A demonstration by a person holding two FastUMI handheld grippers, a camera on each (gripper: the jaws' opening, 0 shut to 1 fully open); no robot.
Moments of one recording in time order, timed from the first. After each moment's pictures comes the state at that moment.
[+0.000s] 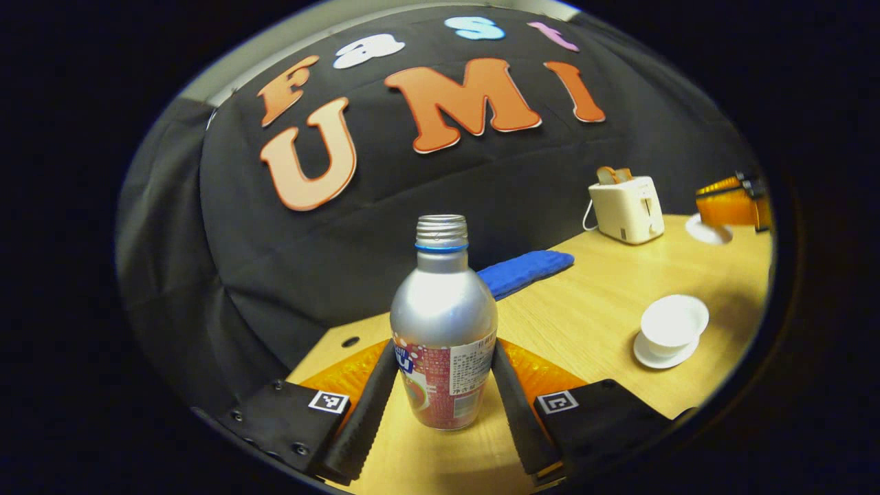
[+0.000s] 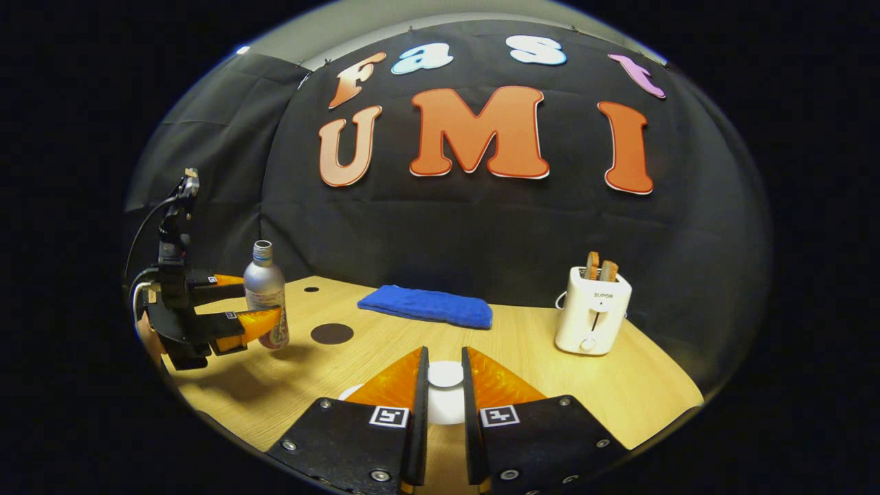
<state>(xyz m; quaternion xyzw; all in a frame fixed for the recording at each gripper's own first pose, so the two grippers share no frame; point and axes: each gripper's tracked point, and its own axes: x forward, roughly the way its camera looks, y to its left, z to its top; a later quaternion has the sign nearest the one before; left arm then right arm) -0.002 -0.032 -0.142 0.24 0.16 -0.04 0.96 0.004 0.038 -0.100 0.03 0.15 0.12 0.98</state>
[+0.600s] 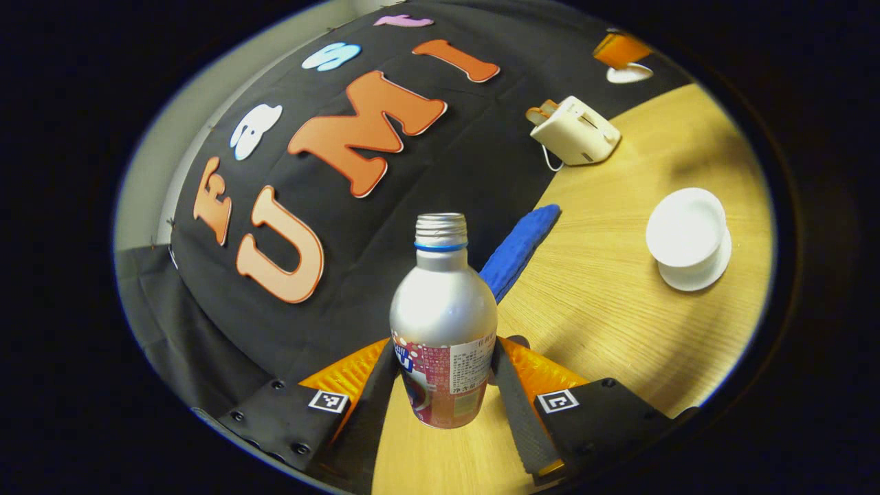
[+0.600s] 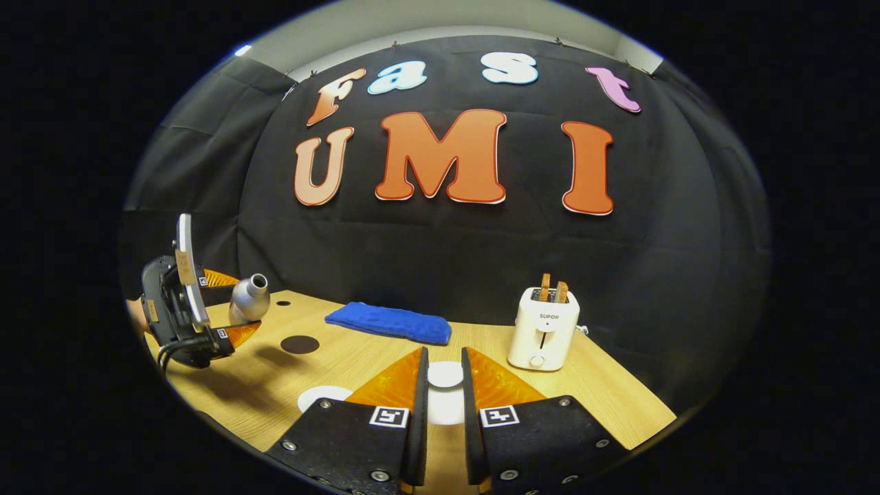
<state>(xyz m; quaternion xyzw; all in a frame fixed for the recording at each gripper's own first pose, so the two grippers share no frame) 0.005 -0.062 -0.141 0.48 0.12 -0.07 0.86 0.001 -0.022 -0.077 0.03 0.11 0.08 0.99</state>
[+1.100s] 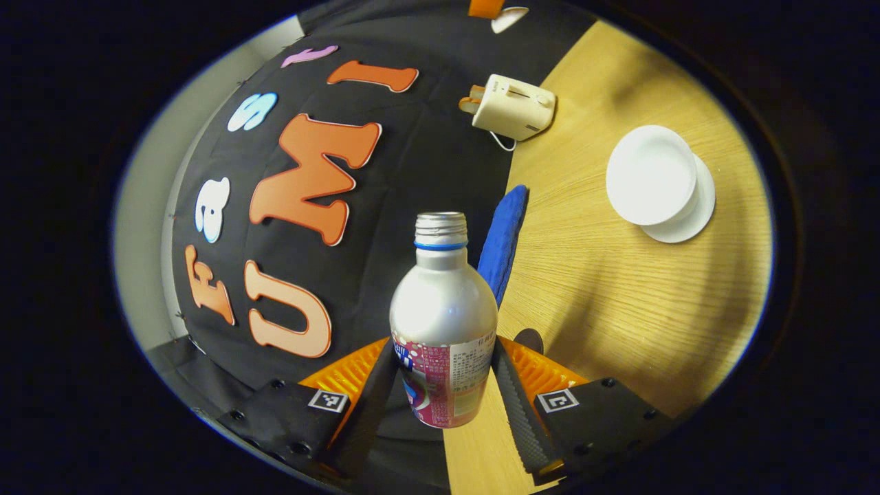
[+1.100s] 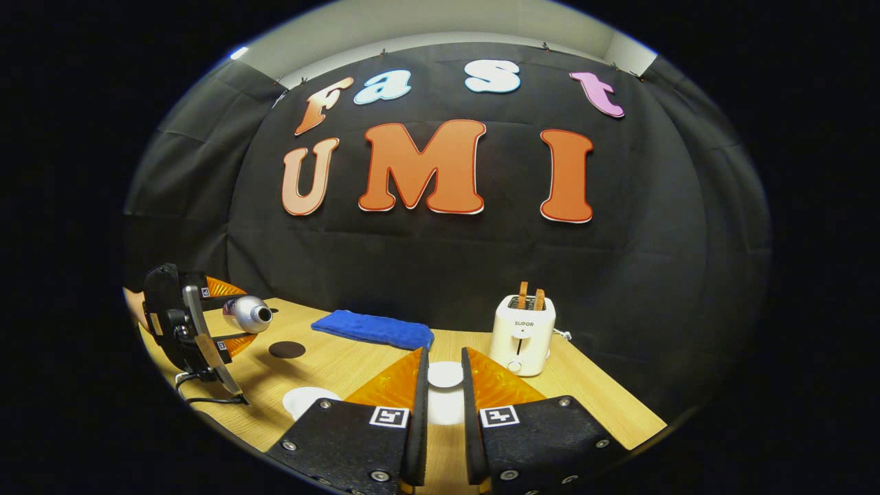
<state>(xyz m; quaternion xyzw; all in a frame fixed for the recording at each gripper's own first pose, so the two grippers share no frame) 0.009 -0.087 -0.148 0.62 0.10 -0.10 0.77 -0.007 -0.055 -0.068 0.03 0.09 0.06 0.99</state>
